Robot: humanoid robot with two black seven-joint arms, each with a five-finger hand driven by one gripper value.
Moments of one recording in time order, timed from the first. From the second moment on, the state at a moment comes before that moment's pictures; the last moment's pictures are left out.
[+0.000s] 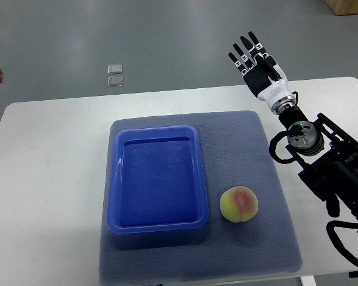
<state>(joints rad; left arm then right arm) 0.00 0.00 0.04 -0.33 0.00 -0.02 0.15 0.73 -0.03 1.12 0.64 -0.10 0.34 0.22</state>
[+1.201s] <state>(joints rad) -0.01 0.00 0.04 -0.38 0.01 -0.02 0.15 1.55 -0.70 -0.09 1.21 -0.72 0.59 0.03</state>
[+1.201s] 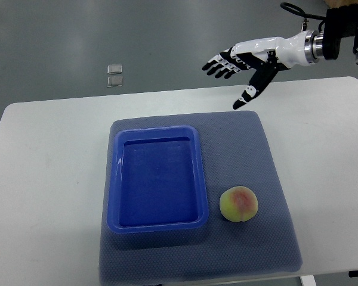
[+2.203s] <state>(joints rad) -0.01 0.00 0.04 -0.38 0.01 -0.02 0.15 1.53 -0.77 -0.35 1.56 -0.71 0.39 -0.04</state>
